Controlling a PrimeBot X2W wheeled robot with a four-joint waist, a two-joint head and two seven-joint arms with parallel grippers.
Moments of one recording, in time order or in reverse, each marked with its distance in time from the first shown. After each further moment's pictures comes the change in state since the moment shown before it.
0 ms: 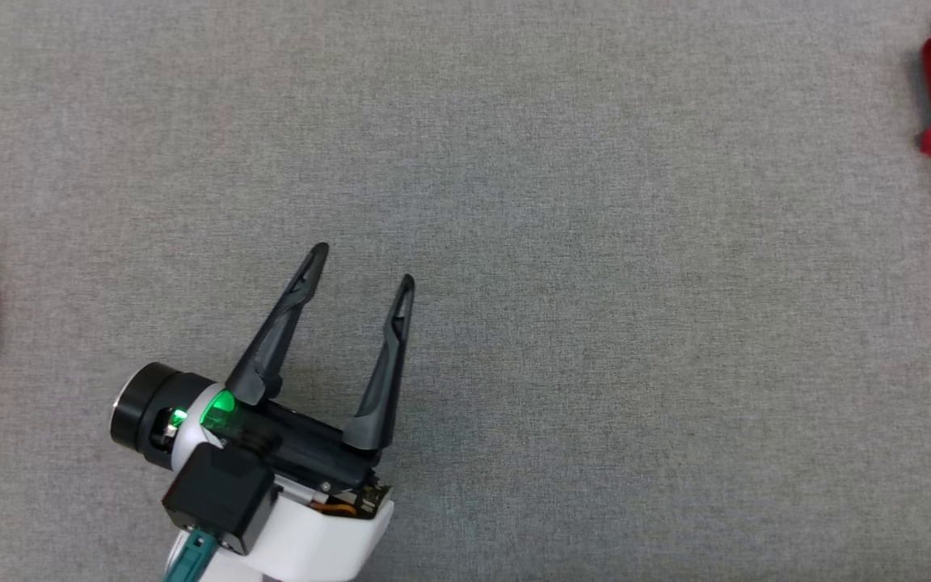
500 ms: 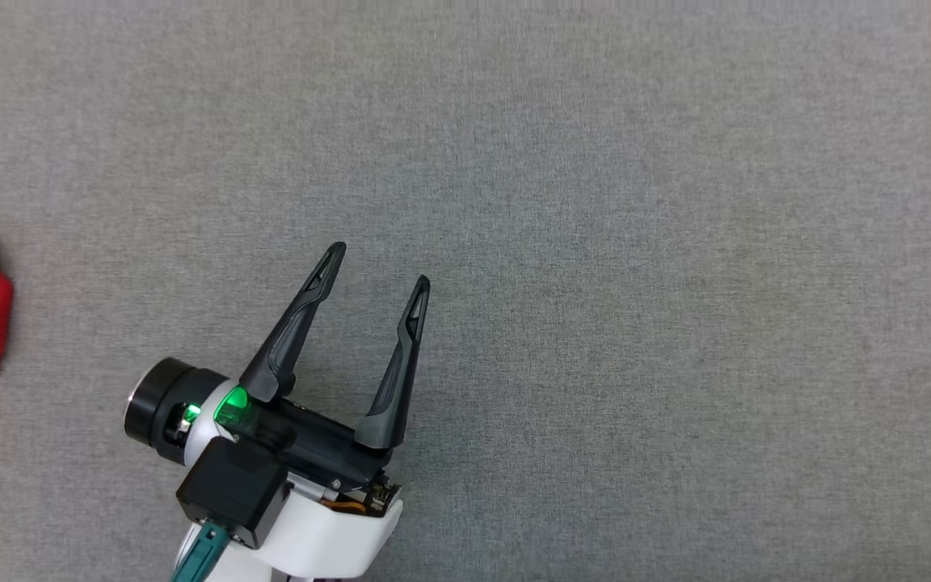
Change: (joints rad) left arm -0.016 0.000 -0.023 0.008 0.006 0.001 0.000; right arm 0.029 0.026 -0.199 -0.012 -0.462 0.000 -0.096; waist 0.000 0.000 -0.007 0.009
